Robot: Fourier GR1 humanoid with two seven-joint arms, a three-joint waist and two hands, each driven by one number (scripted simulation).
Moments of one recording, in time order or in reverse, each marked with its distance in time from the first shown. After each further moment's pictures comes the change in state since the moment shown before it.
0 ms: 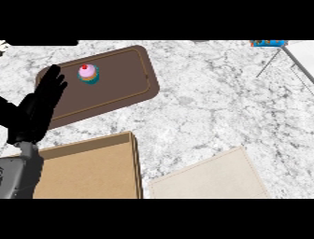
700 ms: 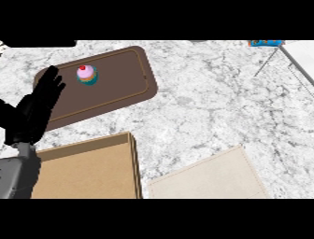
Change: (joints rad) left arm 0.006 0.004 0.017 0.010 0.002 -0.016 -0.007; right arm -0.025 -0.277 -0.119 0.374 -0.242 0.144 -0.091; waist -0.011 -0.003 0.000
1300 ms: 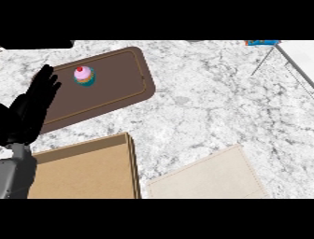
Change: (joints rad) left arm 0.004 0.004 0.015 -0.036 0.006 0.005 0.030; right arm 0.255 -0.285 -0.246 0.387 -0.166 0.351 -0.237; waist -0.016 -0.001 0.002
